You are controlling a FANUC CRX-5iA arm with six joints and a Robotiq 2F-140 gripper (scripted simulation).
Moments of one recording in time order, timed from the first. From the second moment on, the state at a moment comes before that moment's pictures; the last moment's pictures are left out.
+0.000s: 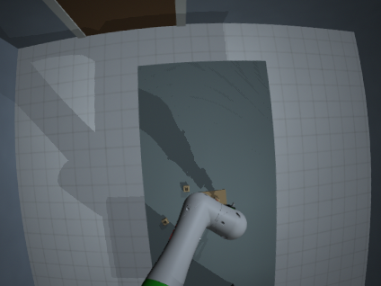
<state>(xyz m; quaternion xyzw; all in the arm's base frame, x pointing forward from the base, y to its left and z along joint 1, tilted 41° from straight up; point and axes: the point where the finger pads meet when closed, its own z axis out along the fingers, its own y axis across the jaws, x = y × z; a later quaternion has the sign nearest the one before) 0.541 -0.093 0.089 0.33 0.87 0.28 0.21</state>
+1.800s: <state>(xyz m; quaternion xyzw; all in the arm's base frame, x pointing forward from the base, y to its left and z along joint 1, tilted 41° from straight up) 0.564 -0.078 0.058 0.33 0.87 0.28 0.21</state>
